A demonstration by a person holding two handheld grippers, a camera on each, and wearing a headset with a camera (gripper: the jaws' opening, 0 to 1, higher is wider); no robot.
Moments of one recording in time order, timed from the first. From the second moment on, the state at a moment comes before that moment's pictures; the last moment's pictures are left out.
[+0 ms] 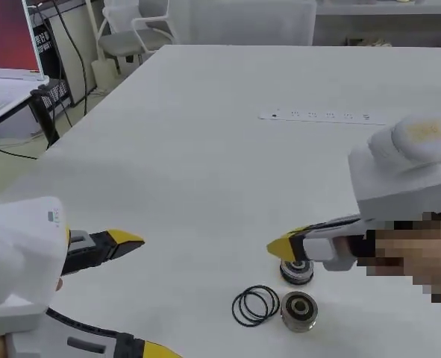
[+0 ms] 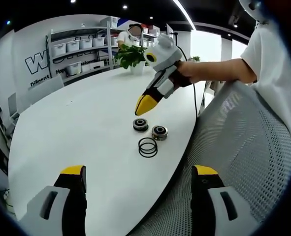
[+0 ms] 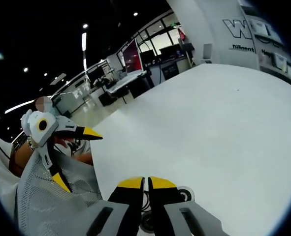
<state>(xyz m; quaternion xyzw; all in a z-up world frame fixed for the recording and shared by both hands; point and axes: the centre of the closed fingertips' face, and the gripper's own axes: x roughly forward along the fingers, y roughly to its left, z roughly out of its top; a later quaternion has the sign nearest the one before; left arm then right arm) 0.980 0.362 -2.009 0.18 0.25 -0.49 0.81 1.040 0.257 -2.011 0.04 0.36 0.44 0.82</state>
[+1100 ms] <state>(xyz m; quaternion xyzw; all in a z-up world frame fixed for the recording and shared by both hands) 0.994 0.337 -1.969 0.18 0.20 -0.54 0.80 1.061 0.213 -2.011 -0.01 0.29 0.43 0.86</state>
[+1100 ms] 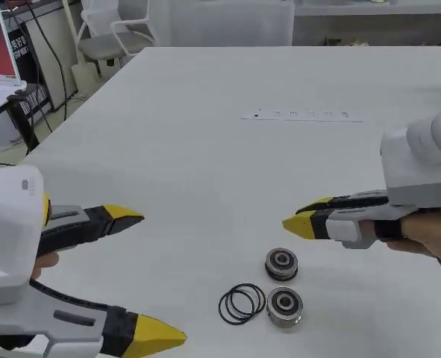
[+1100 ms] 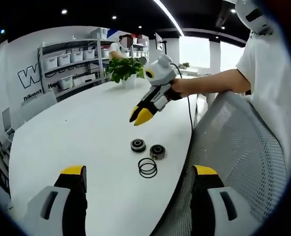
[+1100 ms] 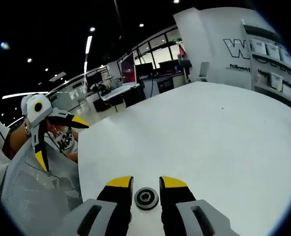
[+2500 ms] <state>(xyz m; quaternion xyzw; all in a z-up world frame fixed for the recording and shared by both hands) 1.068 0.211 -1.990 0.19 0.15 -0.60 0.76 1.043 0.202 -2.078 -0.11 0.36 0.45 0.81</state>
